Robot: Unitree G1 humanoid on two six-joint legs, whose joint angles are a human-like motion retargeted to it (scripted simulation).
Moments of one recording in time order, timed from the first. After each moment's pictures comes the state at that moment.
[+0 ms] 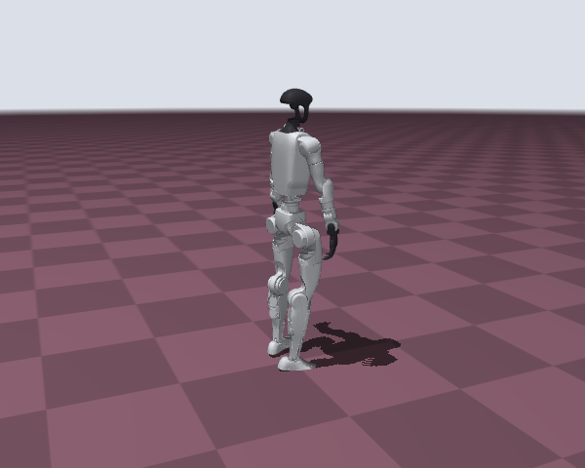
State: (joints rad) left arm -0.16 0.28 0.24 1.59 -0.05 -0.38 0.20; right arm -0.29 -0.19 0.10 1.65 -0.56 -0.13 0.23; waist -0.09 -0.02 0.06; left_leg 0.06 -0.04 0.32 0.01 -0.07 0.00; right_leg 0.11 -0.11 -0.34 0.02 0.07 0.04
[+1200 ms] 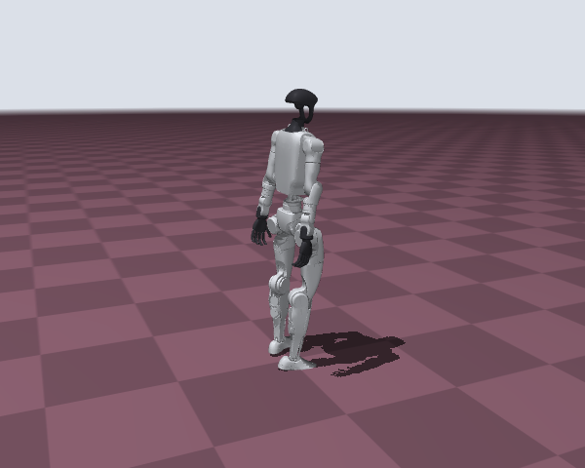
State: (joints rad) left arm 0.12 0.13 0.11 1.58 0.12 0.01 -0.13; right arm 0.07 -0.17 0.14 1.67 -0.25 -0.08 0.00; waist -0.10 -0.03 0.10; left_leg 0.06 -0.04 0.29 0.00 -0.07 0.00; right_leg 0.13 -0.10 -0.36 0.01 0.06 0.04
